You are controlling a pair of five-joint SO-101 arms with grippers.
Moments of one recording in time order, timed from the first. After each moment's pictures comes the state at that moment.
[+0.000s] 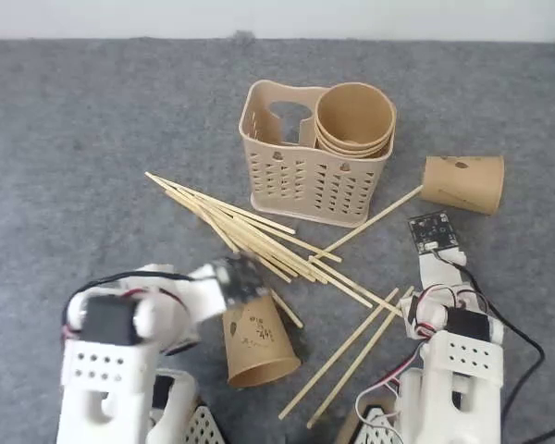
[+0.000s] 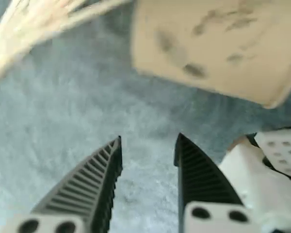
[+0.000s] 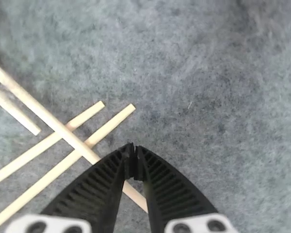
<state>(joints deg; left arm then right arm) 1.1 -63.5 54.8 98.4 -56.9 10.0 -59.2 80.6 54.6 25.0</state>
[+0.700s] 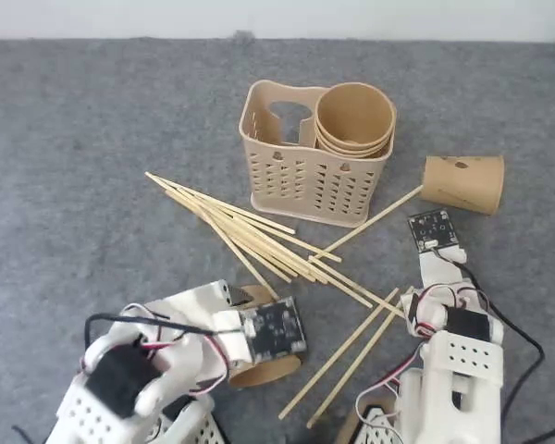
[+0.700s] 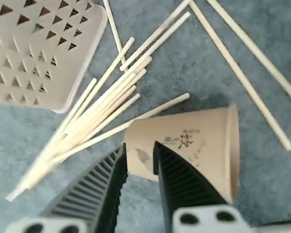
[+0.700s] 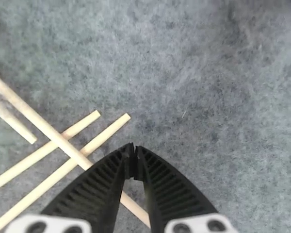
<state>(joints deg) 31.4 -79.1 56.4 92.3 -32.7 10.0 -59.2 80.6 52.1 25.4</state>
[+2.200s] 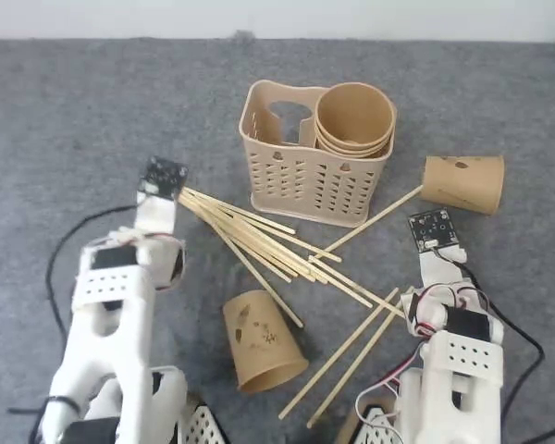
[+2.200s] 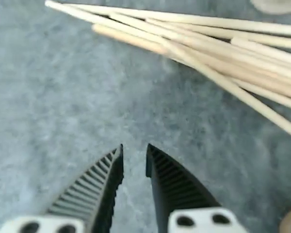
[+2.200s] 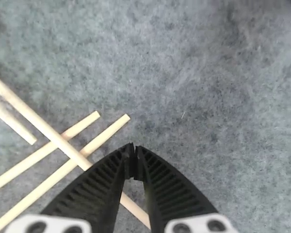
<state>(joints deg) -13.5 -32.0 60.4 51.6 -17.4 10.0 -59.2 80.6 52.1 25.4</state>
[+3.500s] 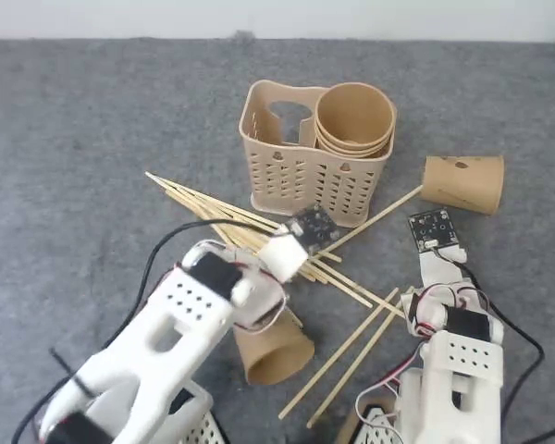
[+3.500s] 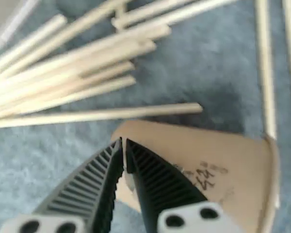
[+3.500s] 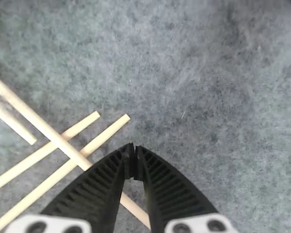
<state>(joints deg) 27.4 -32.6 53.3 70.1 -13.1 10.0 -59.2 80.6 52.1 25.4</state>
